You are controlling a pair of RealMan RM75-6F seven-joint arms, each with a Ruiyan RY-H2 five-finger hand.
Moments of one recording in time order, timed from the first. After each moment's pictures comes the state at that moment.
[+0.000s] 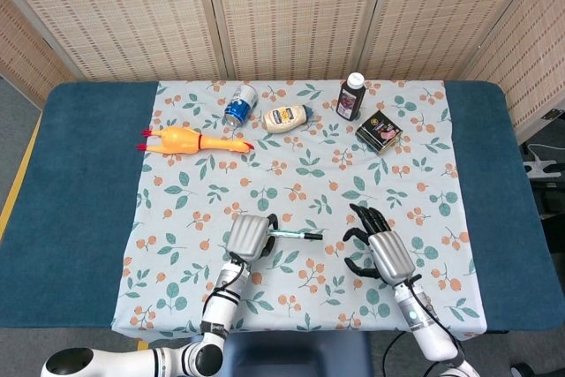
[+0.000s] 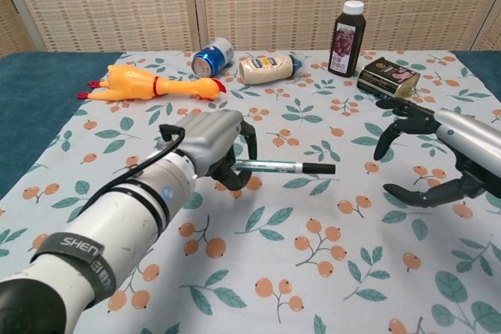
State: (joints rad) left arm -0.68 -2.12 -0.38 -1.38 1.00 1.12 0.83; right arm 0.31 -1.63 0.09 -1.45 -1.53 1.22 0.02
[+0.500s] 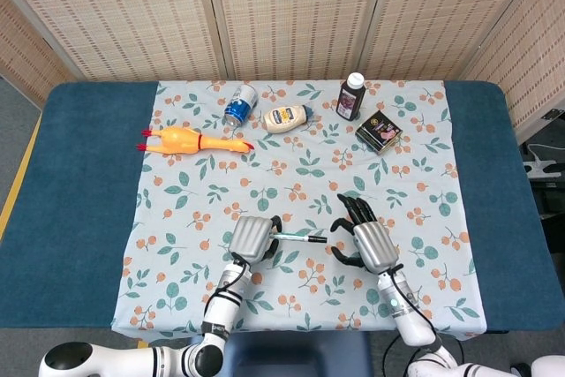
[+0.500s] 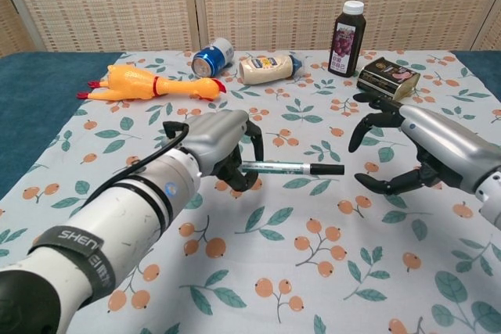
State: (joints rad) left arm -0.72 -2.09 -0.37 -1.43 0.93 1.14 0.84; right arm 0.38 -1.75 0.13 -1.33 -1.50 1.21 -0.01
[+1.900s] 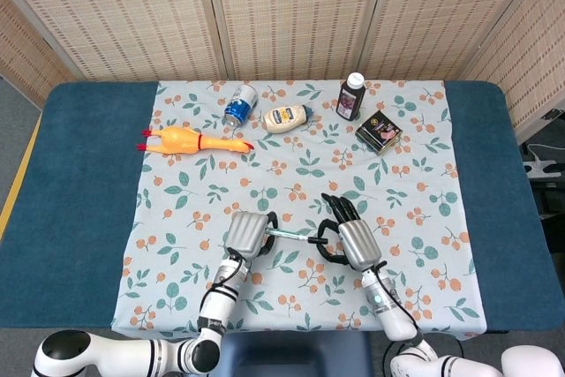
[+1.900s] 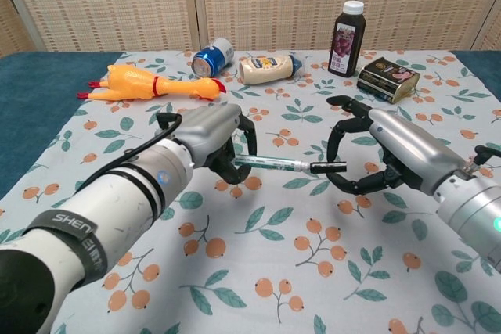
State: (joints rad) left arm -0.79 -2.03 -0.34 -1.45 0.85 1.18 0.79; right arm 0.43 -1.85 0.12 -1.22 -1.49 1.24 0.07
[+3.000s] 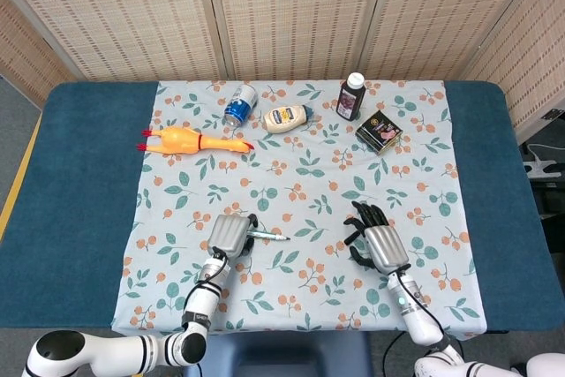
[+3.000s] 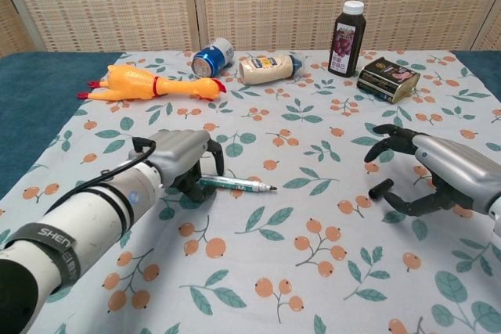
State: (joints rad) left arm -0.77 -2.00 -0.25 -1.32 0.83 1.11 0.72; right arm 0.38 -1.74 0.08 -1.23 -1.39 1.16 -0.04
